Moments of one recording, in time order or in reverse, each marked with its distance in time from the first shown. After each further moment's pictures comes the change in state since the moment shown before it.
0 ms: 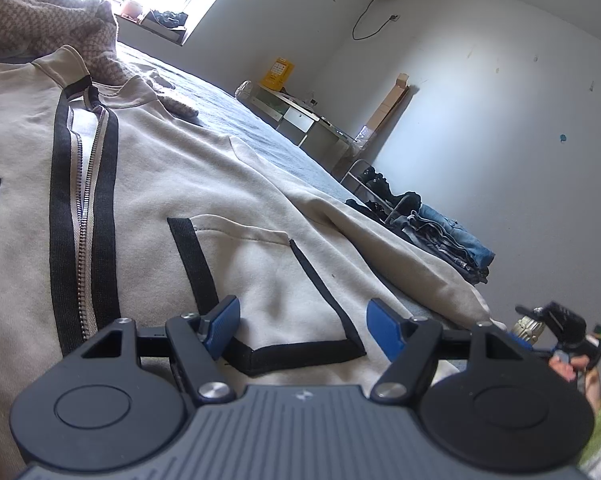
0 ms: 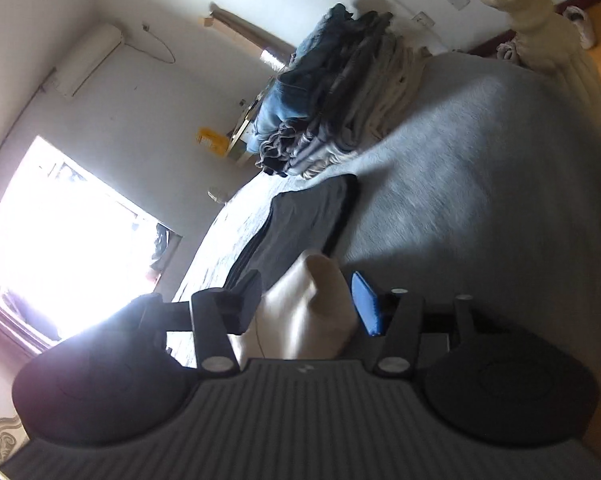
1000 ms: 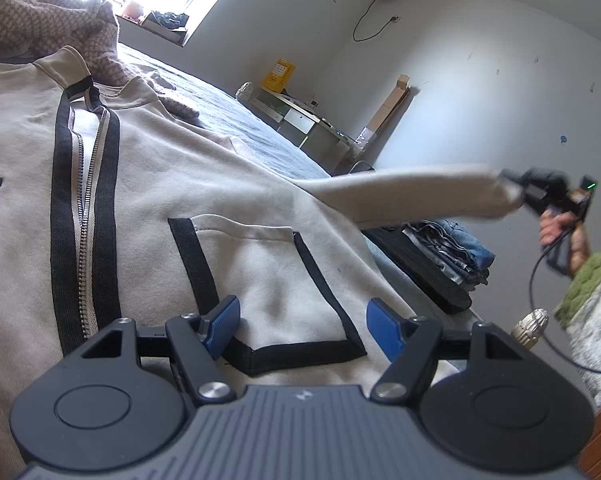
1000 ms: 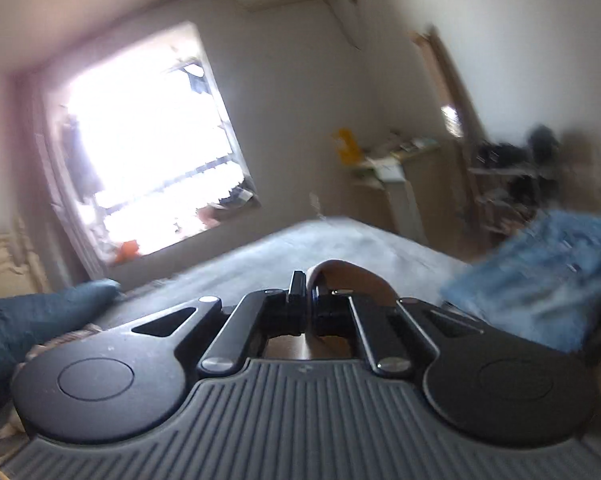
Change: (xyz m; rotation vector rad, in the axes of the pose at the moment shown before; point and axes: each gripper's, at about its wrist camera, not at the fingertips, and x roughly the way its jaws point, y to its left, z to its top) left arm 0.000 0.000 0.000 -0.003 -0.004 0.001; right arm 0.123 0.193 0.095 -0.636 -0.013 0.154
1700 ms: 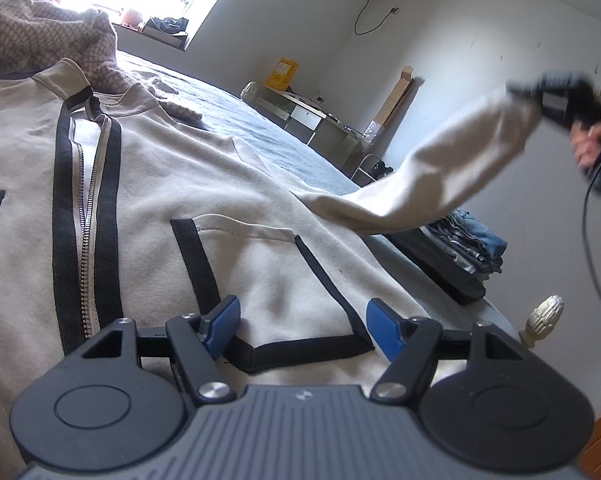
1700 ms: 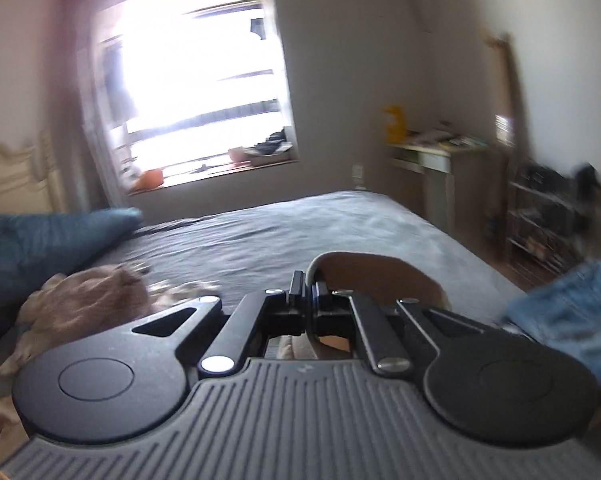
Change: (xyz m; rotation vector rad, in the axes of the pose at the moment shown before) left arm 0.001 -0.010 -0.001 0.051 0.011 0.050; right arm -0.019 0.202 0.047 -0.288 0.115 0.120
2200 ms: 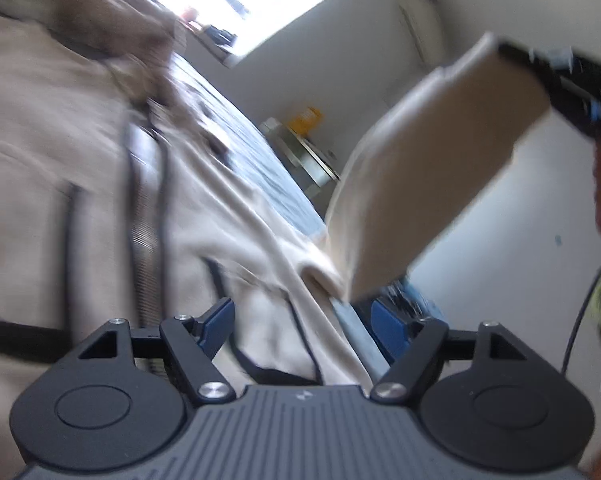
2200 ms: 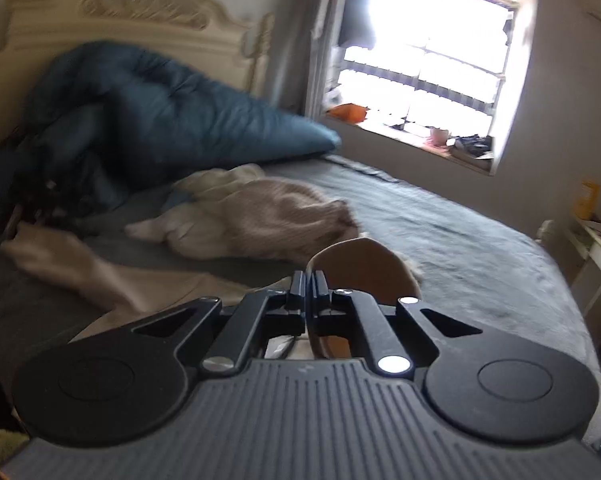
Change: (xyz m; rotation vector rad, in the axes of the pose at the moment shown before) left arm -0.087 0.041 0.010 -0.338 -0.181 -0.058; right arm -0.005 0.298 -0.030 -0.524 0.164 0.419
